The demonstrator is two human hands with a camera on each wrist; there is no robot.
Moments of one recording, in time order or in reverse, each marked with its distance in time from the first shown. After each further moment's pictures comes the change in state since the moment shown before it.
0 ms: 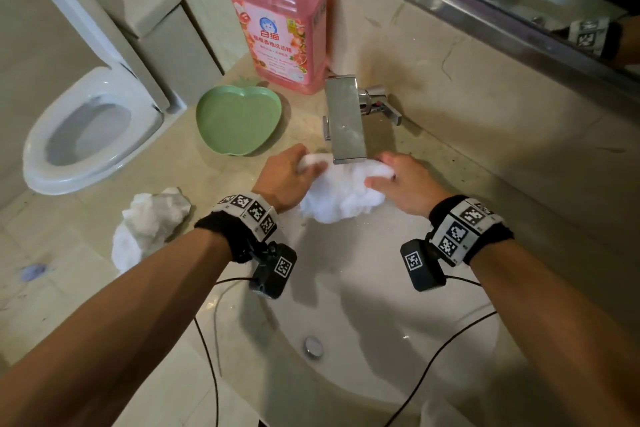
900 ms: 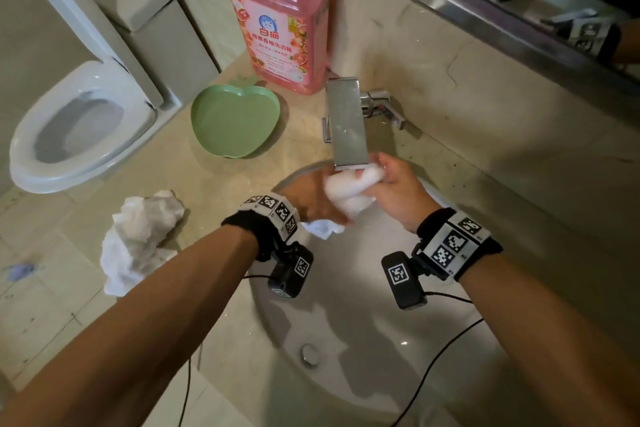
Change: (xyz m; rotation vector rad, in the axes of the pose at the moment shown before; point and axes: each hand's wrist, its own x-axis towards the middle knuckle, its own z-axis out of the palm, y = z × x) left_hand 0.013 0.007 0.029 -0.119 -0.464 -0.054; right_hand 0.003 -0.015 0.027 0.585 0.084 -0.006
